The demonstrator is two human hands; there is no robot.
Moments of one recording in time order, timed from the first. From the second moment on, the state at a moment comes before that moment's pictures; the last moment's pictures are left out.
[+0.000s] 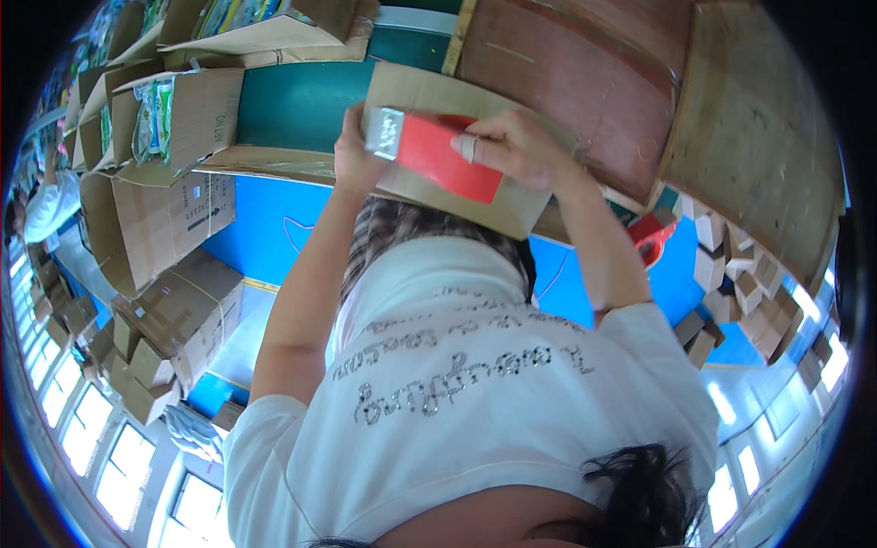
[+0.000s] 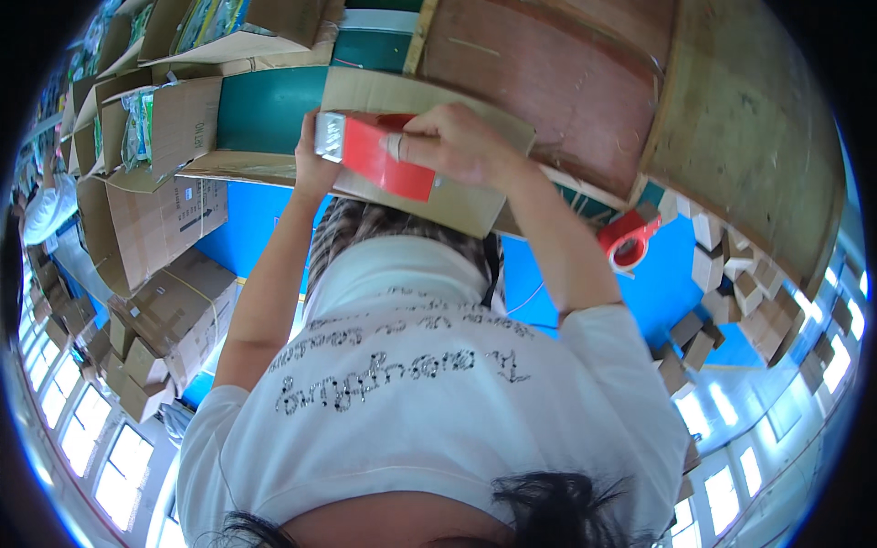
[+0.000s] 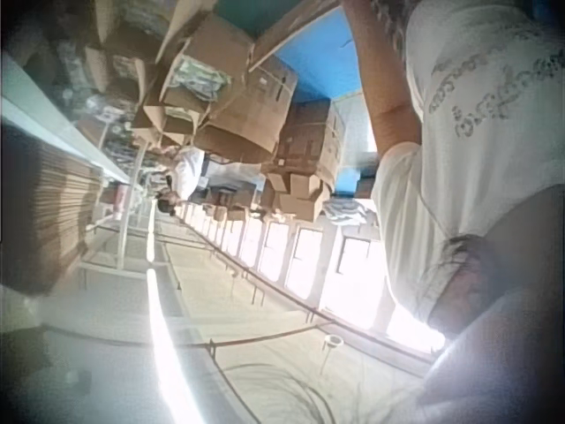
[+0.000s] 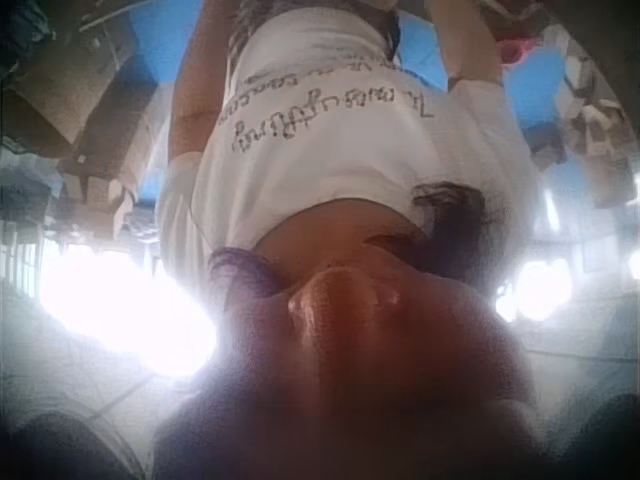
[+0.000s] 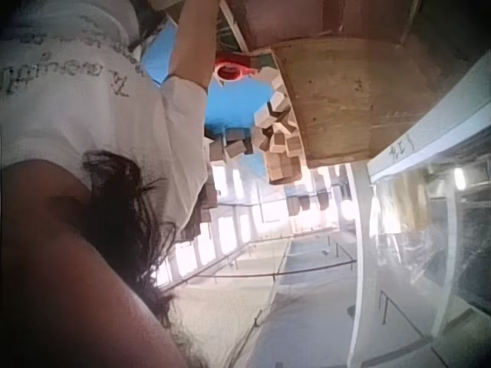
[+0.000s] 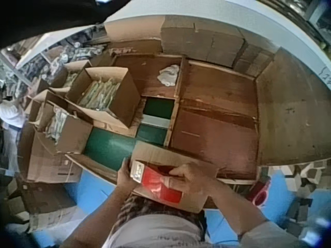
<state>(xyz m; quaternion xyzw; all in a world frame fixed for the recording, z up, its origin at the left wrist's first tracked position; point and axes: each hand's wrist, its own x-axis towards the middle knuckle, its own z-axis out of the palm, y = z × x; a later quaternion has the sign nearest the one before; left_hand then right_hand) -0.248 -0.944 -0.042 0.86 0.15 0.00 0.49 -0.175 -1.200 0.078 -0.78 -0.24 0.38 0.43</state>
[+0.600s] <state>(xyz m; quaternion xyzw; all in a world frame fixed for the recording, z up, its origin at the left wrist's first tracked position) -0.158 -1.020 0.070 0.87 -0.34 -0.08 0.34 -0.261 -1.327 0.106 -0.84 -0.22 0.21 0.45</state>
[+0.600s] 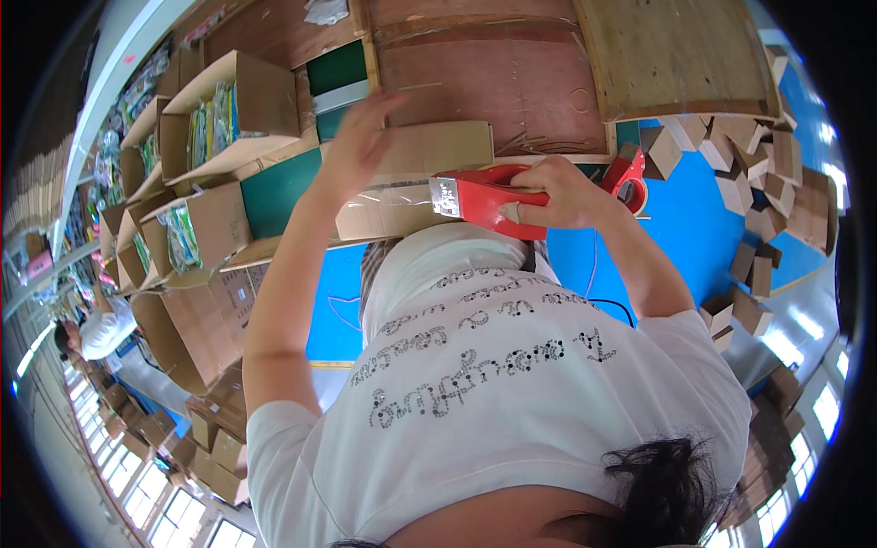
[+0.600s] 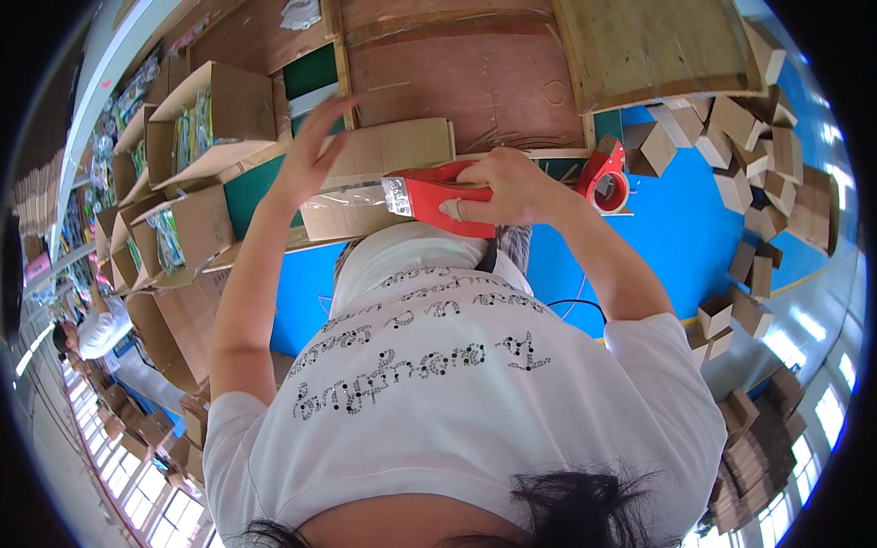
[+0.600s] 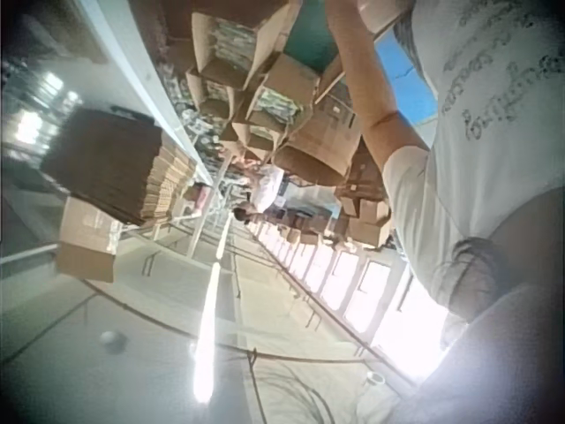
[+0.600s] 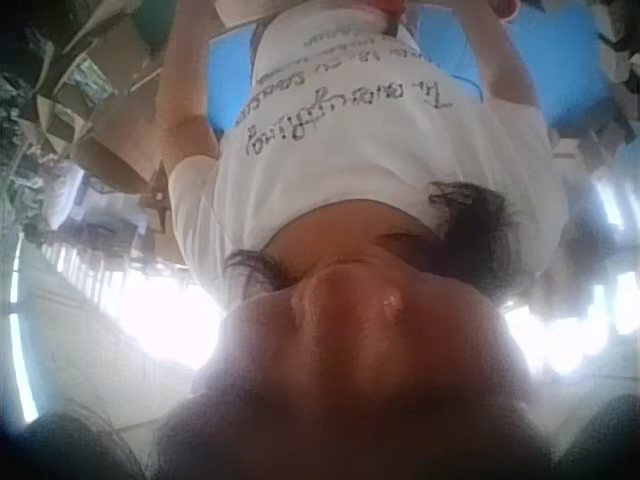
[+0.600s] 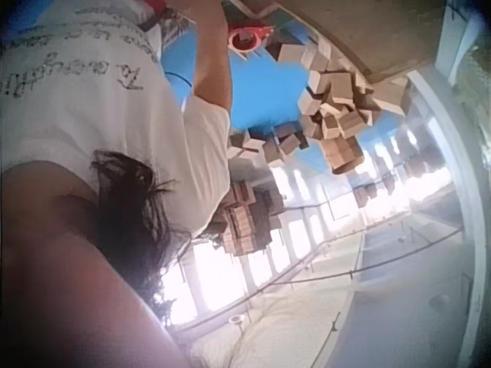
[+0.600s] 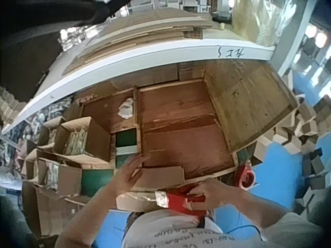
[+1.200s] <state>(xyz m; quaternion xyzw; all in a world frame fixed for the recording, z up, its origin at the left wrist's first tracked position) -0.137 -1.111 0.030 0.81 -0.49 -0.25 0.19 -0.271 -1.401 0.103 -0.90 -0.19 0.09 0.37</state>
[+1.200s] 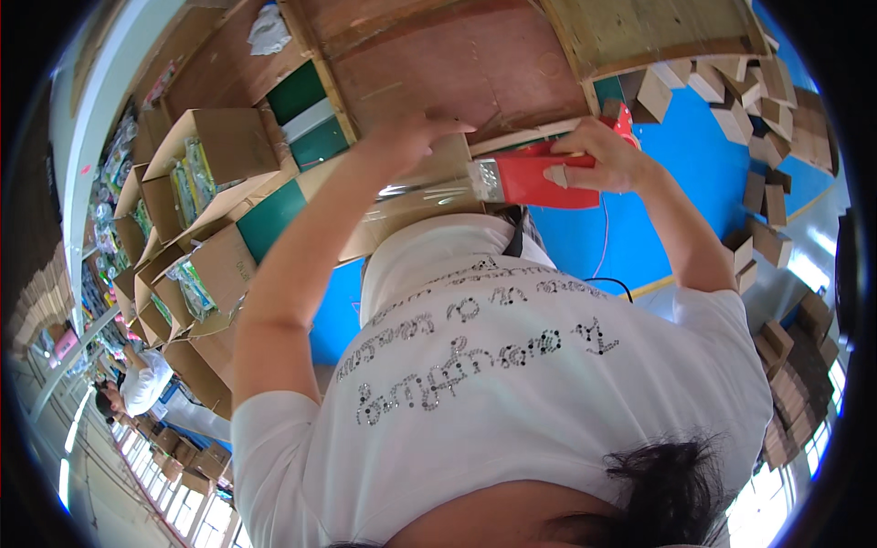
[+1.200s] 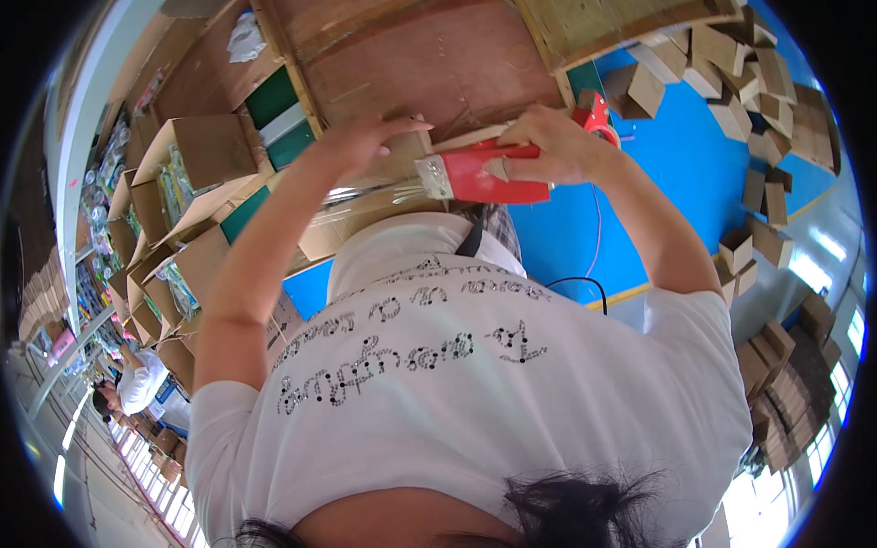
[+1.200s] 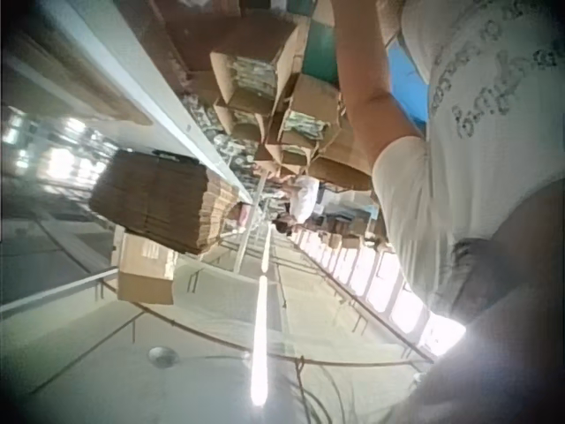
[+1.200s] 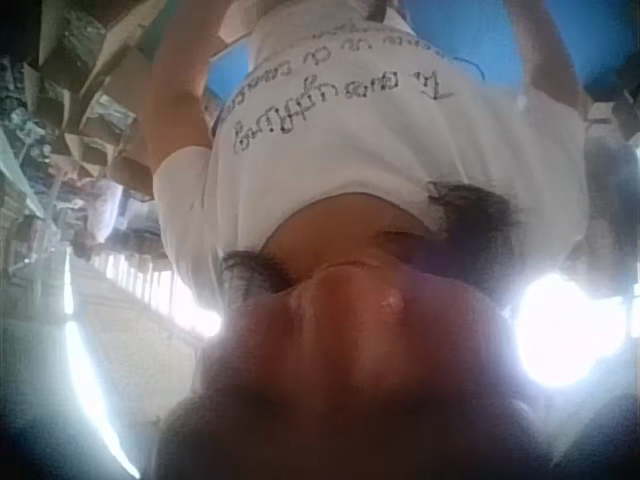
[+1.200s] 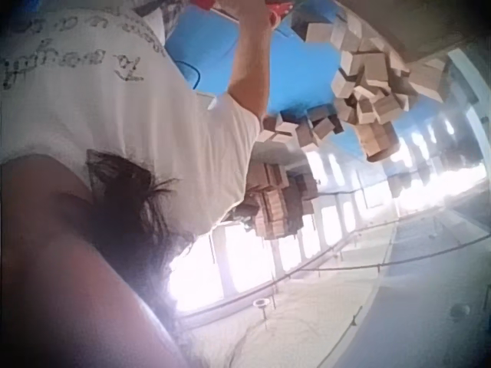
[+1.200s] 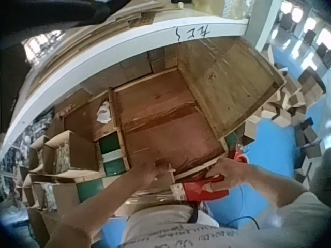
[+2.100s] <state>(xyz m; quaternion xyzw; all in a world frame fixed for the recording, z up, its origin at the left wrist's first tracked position) -0.122 -1.151 0.068 0.80 -0.43 -0.41 0.01 -0.274 -1.423 0.057 -0.91 -0.09 0.16 0.38</state>
